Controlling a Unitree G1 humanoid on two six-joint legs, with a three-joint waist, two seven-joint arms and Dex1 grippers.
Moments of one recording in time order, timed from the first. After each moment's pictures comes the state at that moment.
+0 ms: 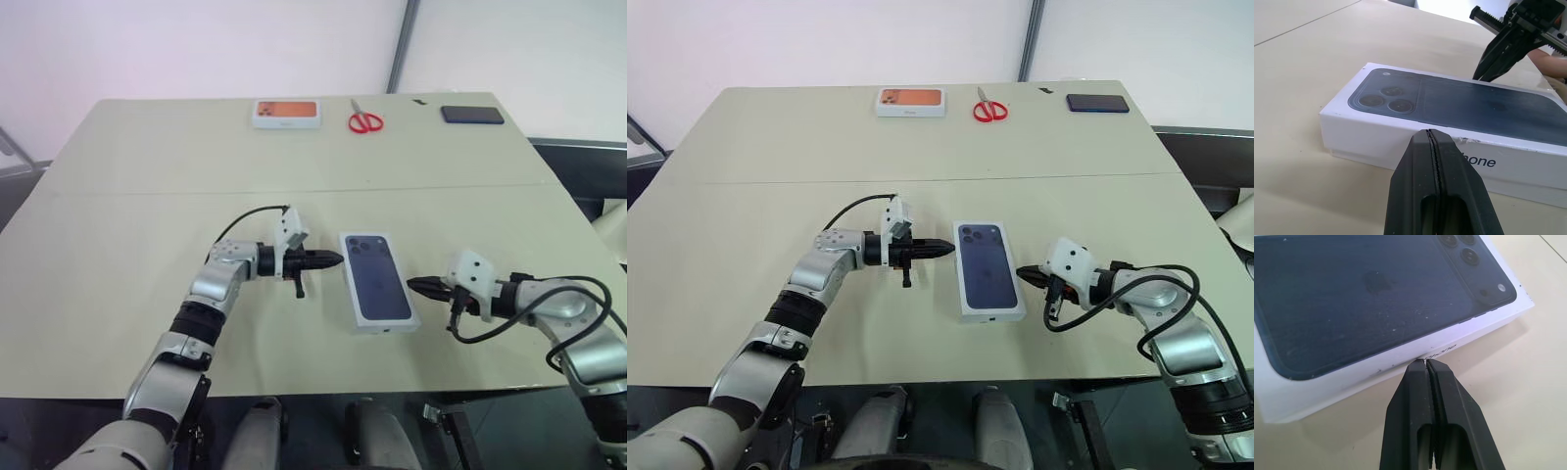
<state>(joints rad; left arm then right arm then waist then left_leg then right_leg) -0.67 0.24 -0.17 0.49 -0.23 0.19 -1.18 -0.13 -0.82 -0.02 -0.18 0.20 0.24 0.99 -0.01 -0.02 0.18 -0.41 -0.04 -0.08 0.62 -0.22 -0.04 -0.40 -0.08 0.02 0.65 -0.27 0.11</state>
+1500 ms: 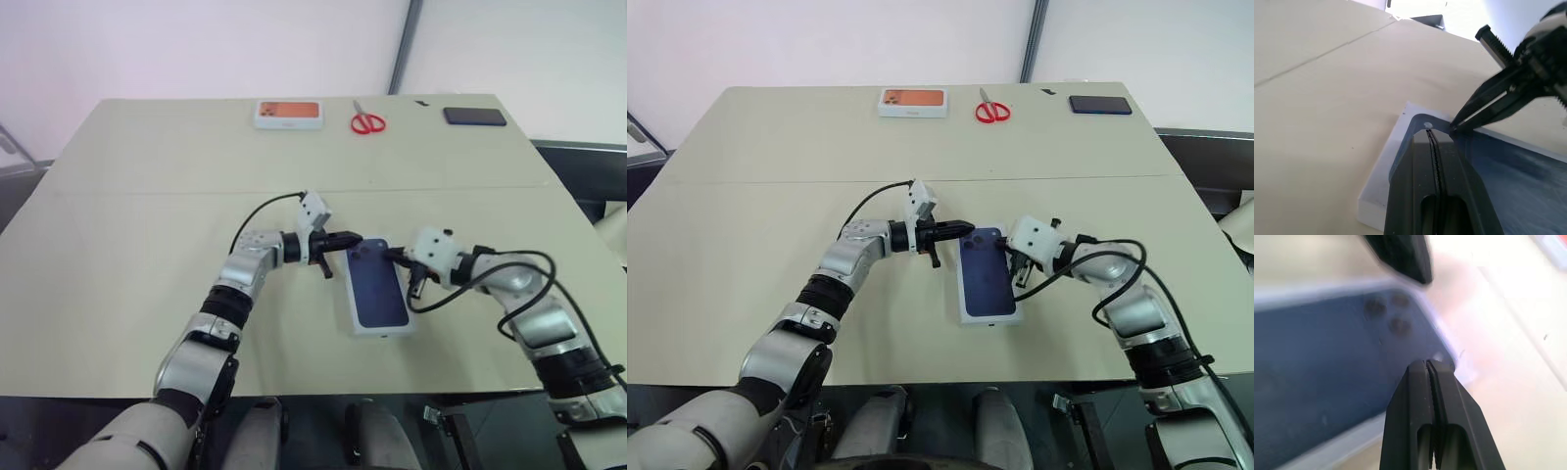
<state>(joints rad) -0.80 0.10 -0.14 0.69 -0.20 0.17 -1.01 -0.35 -0.70 0.16 -0.02 -0.01 0.13 0.83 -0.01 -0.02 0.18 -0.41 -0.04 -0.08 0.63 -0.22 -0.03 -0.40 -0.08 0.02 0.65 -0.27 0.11</state>
